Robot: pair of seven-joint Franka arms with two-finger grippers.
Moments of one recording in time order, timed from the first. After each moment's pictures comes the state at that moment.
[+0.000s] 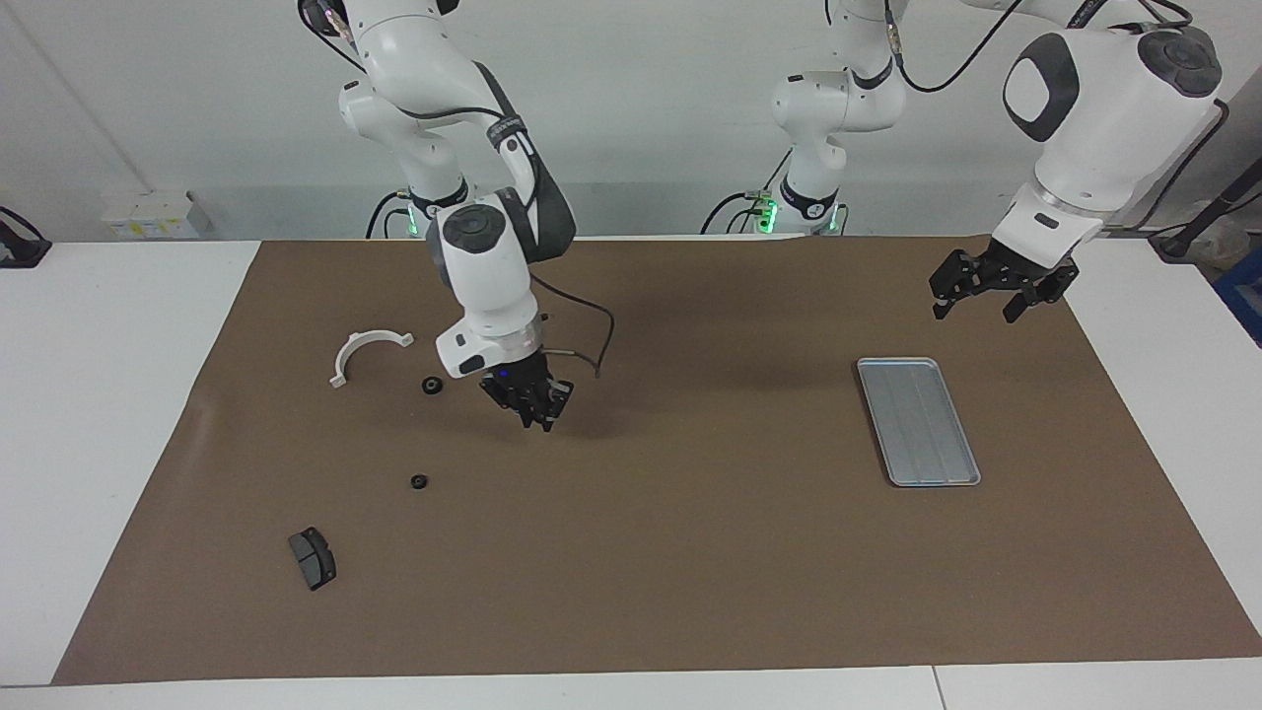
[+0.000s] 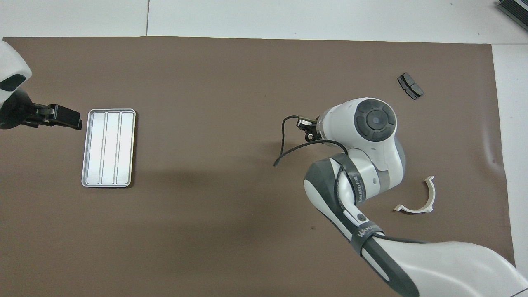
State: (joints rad) left arm -0.08 0.06 0.05 -1.63 -0.03 1.70 0.09; right arm 0.34 0.33 0.07 -1.85 -0.01 2.36 0.77
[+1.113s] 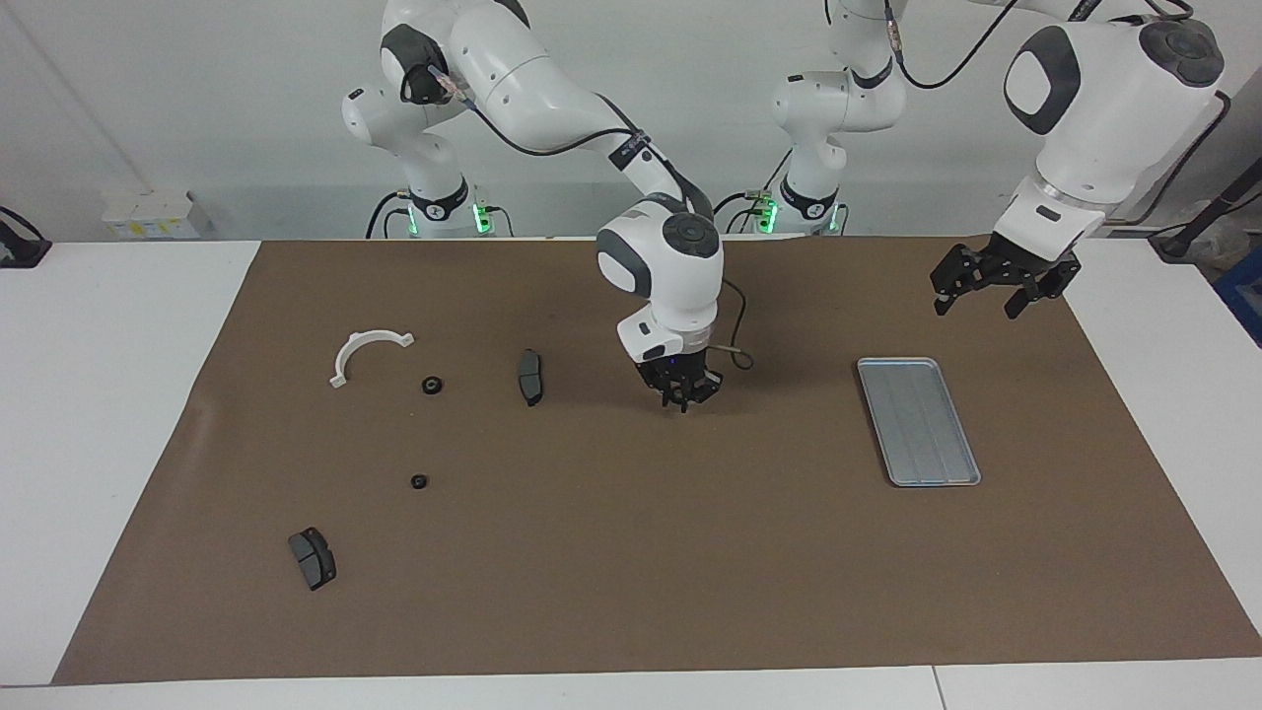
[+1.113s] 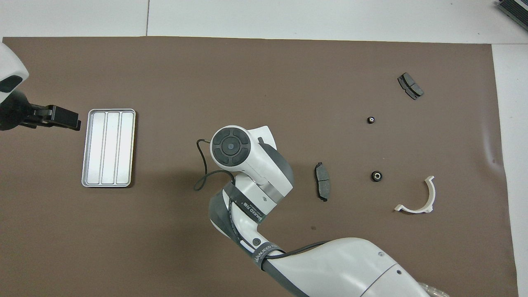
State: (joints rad) left arm -0.08 0.05 0.05 -1.64 -0.03 1.70 0.09; right arm 0.65 0.61 0.07 -1.52 -0.11 2.19 1.18
